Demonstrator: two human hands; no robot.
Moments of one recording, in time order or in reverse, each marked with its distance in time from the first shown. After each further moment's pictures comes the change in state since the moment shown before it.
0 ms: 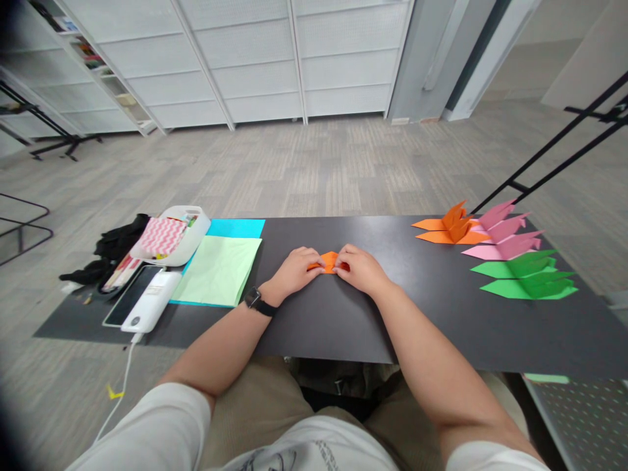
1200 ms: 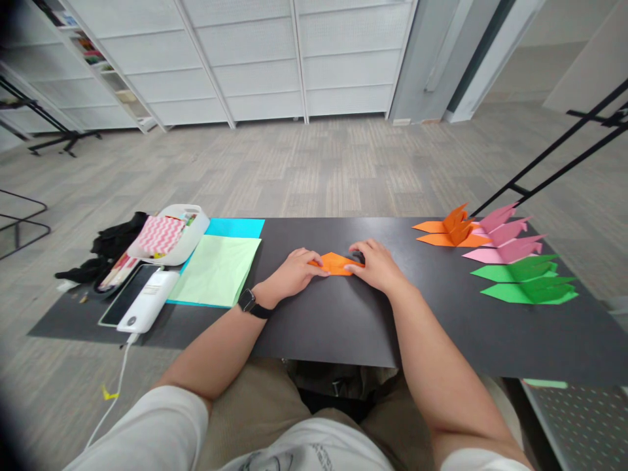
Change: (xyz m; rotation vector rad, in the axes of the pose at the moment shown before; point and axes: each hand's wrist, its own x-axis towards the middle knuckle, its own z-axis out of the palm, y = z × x) left_hand -0.009 -0.006 -0.003 0.073 -0.084 0.125; right_hand -0.010 0.024 -0.026 -0.135 0.037 0.173
